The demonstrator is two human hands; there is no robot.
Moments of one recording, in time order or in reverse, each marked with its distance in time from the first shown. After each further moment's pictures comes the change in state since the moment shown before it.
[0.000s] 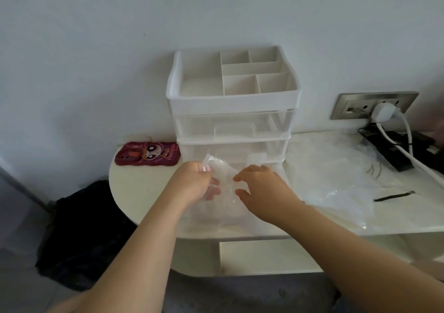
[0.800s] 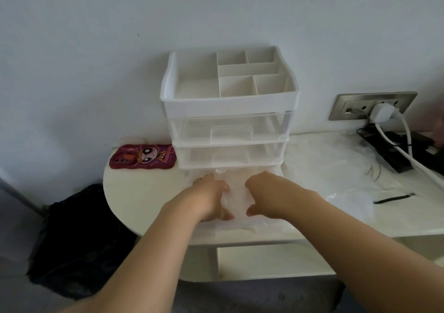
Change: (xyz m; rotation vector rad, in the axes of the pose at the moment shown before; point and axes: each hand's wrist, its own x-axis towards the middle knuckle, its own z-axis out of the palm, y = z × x) left_hand 0.027 -0.016 0.021 0.912 -0.311 0.175; right_hand 0.009 0.001 -0.025 -0.228 -0.391 0.024
